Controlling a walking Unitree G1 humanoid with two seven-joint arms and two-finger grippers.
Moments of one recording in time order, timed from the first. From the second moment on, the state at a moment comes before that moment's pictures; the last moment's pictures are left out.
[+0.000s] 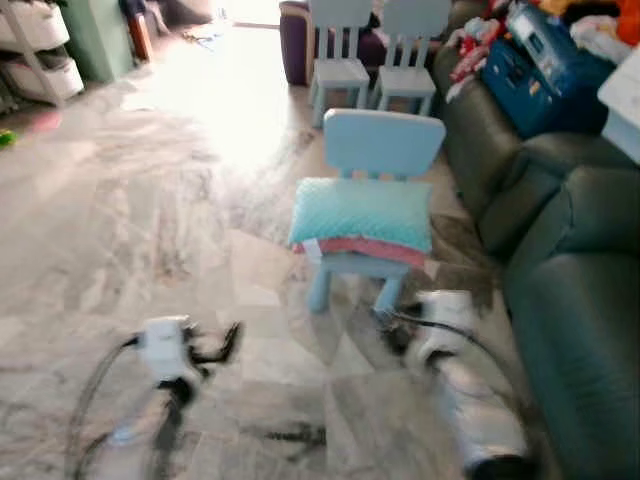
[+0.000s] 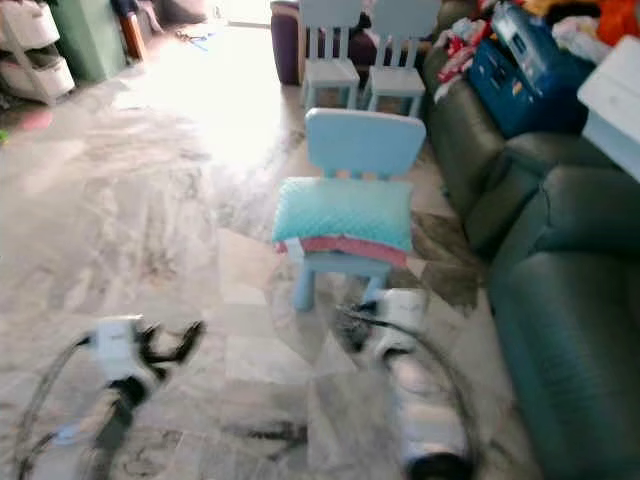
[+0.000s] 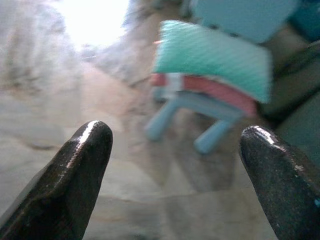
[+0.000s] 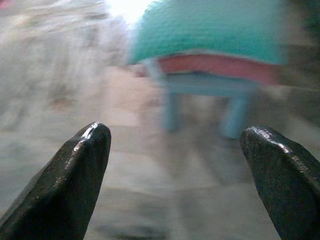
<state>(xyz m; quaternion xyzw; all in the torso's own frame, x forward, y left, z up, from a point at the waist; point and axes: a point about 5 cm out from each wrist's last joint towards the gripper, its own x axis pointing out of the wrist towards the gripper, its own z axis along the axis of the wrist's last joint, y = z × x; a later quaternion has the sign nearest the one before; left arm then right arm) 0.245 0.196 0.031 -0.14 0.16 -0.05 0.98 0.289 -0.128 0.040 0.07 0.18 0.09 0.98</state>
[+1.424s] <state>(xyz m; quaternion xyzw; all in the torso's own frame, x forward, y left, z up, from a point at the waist) 0.258 0.197 0.068 -0.13 0.10 -0.07 0.98 0.294 -0.152 0.080 0.07 0.08 0.06 0.99</state>
